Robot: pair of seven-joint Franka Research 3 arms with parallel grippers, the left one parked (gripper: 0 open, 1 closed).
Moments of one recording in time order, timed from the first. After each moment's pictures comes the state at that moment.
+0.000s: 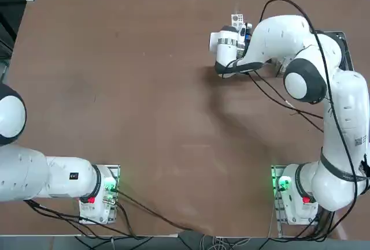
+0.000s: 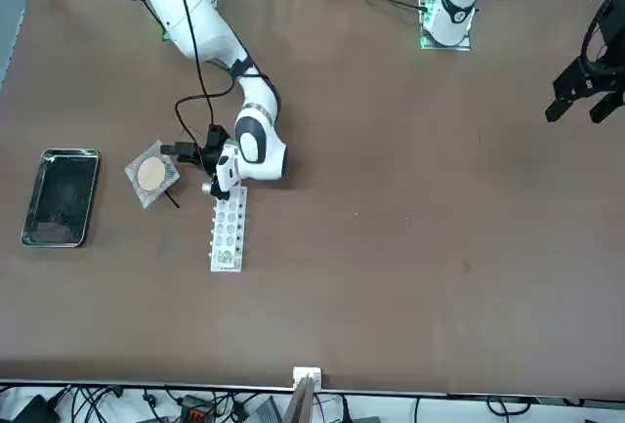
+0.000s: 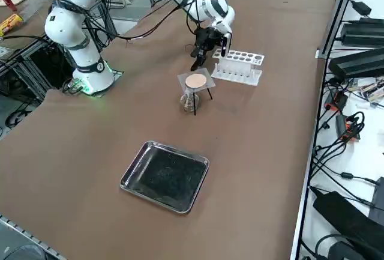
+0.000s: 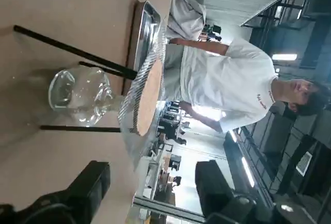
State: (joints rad) arm 0.49 0.83 0.21 -1.57 -0.97 1.11 0.90
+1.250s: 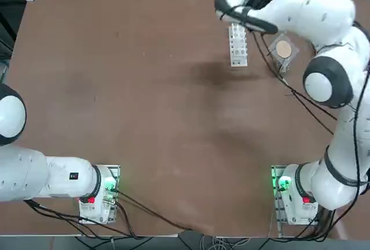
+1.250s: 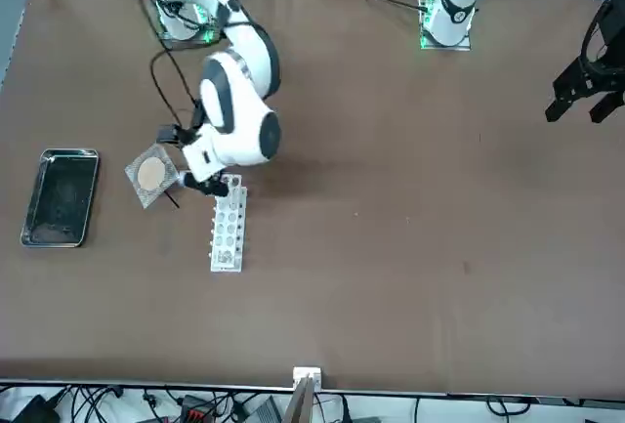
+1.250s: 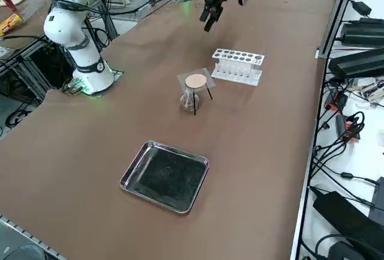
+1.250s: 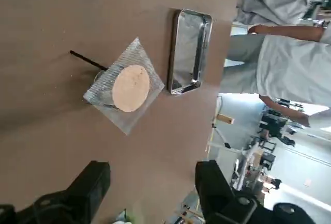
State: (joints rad) arm 0.42 0.60 0.22 -1.28 -0.70 1.12 0.62
